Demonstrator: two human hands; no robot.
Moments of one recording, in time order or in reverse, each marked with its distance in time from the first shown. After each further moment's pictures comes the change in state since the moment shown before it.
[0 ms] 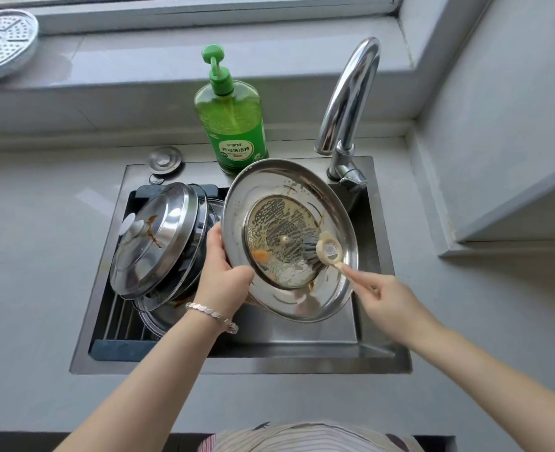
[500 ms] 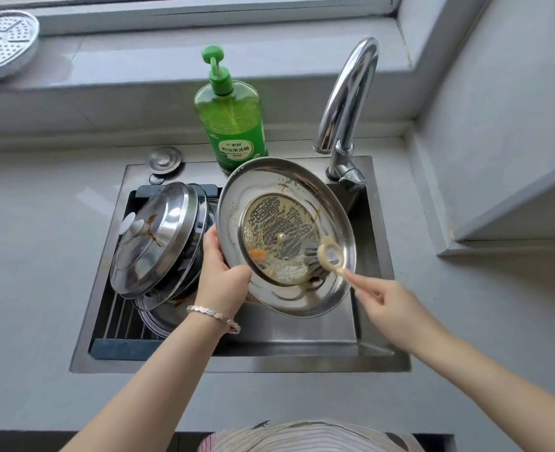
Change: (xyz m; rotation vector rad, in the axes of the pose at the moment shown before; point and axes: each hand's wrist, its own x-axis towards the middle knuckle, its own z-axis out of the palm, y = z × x) left_hand -0.006 0.003 0.004 0.001 0.086 -0.006; right_hand -0.016 -0.008 -0.006 0.005 0.002 0.021
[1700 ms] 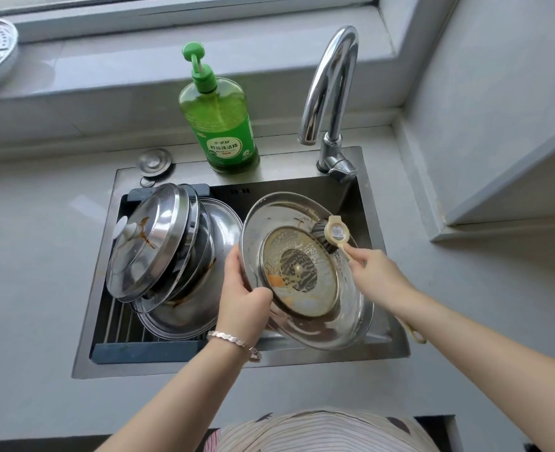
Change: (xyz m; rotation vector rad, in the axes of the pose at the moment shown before) left_hand -0.032 -0.017 0.019 0.057 -0.059 -0.030; right_hand 0.039 0.002 0.006 -0.025 0.096 0.162
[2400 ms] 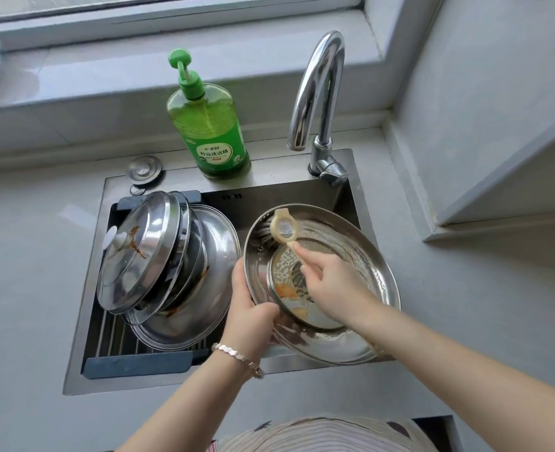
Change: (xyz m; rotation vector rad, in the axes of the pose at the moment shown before) left_hand 0.001 -0.009 0.008 -0.064 -0.157 -0.096; right_hand -0.014 -0.032 0.028 0.086 -0.068 -0.253
